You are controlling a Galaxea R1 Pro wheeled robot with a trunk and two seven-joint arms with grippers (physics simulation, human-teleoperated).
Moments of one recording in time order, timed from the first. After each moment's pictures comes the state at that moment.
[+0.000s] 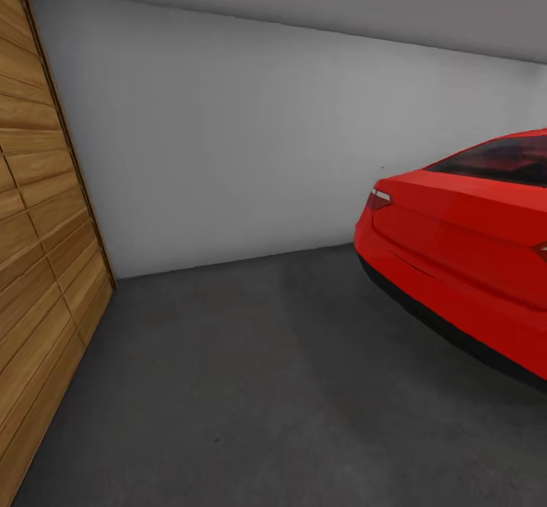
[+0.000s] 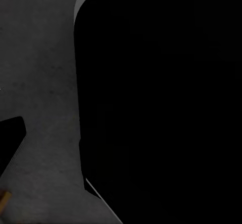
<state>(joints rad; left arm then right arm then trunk) 0.00 0.01 0.00 -0.03 0.00 0.00 0.00 0.00 0.00 0.00 0.00 0.00 -0.10 0.00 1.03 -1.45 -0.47</state>
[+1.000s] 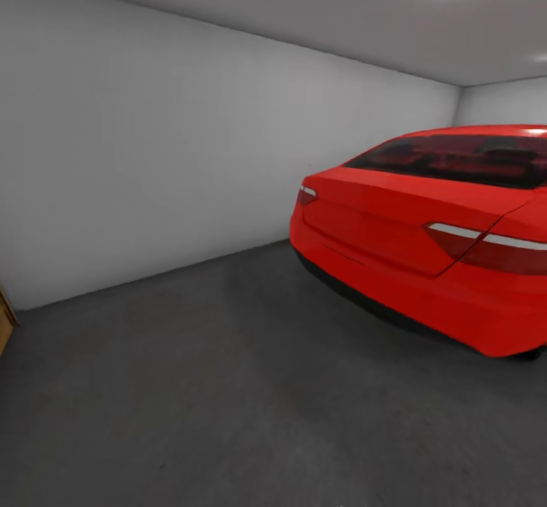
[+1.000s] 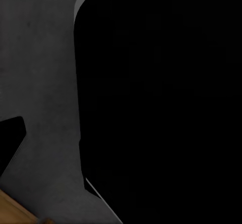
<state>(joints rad) 0.00 0.01 0.00 -0.03 0.00 0.00 0.00 0.00 0.00 0.00 0.00 0.00 -0.11 0.00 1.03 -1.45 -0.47</state>
